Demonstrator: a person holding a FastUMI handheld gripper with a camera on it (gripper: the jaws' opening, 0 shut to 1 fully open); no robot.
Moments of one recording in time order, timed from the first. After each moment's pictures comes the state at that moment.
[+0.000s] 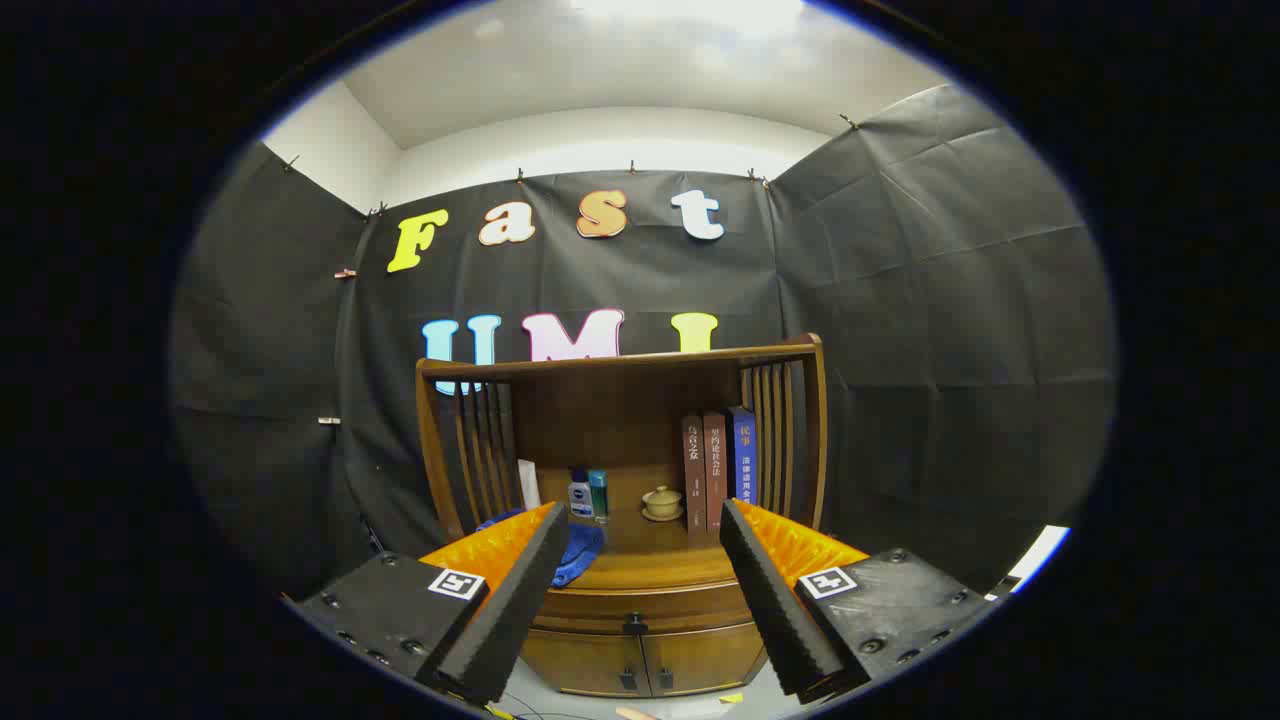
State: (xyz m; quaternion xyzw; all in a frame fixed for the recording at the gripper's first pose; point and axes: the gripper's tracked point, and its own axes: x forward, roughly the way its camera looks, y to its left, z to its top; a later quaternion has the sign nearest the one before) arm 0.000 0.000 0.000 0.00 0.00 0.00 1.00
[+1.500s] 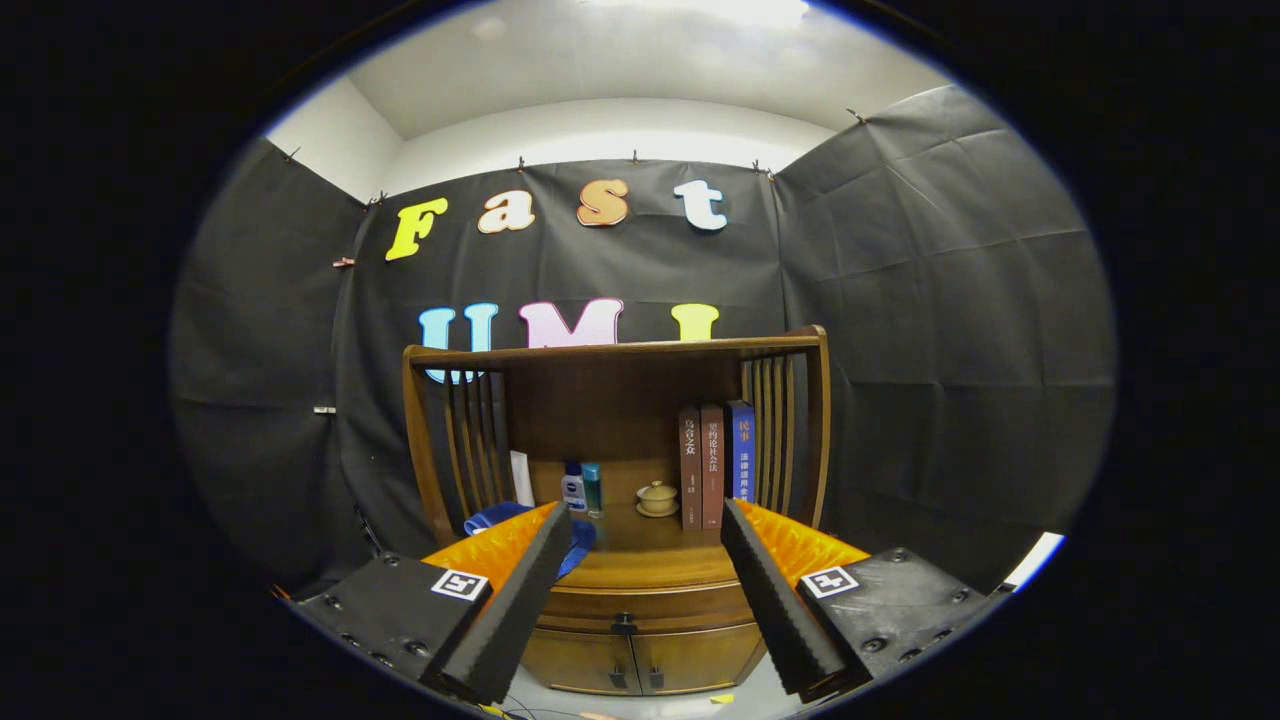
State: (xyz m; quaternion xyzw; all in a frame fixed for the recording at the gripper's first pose) arm 0.017 -0.012 -0.009 -0.01 0.02 0.00 1.00
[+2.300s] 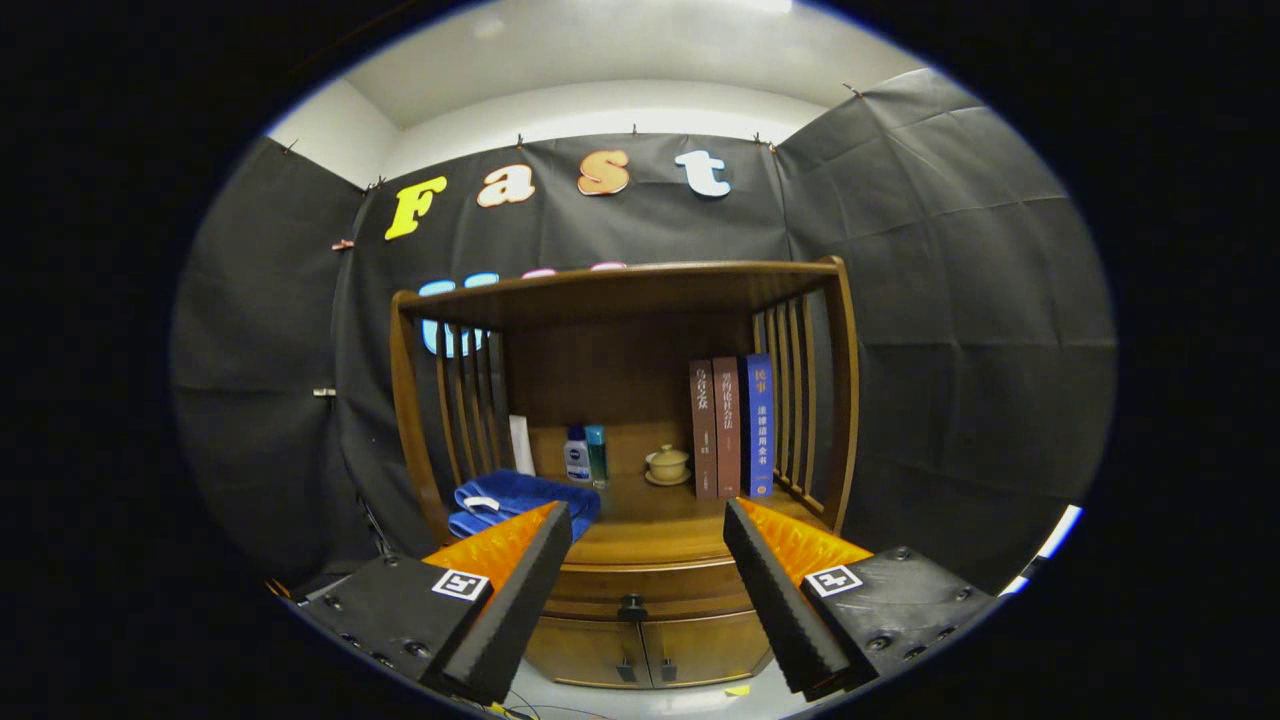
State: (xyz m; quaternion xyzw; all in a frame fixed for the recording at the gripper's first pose) arm 0.052 -0.006 -0.102 0.00 0.05 0.01 1.00
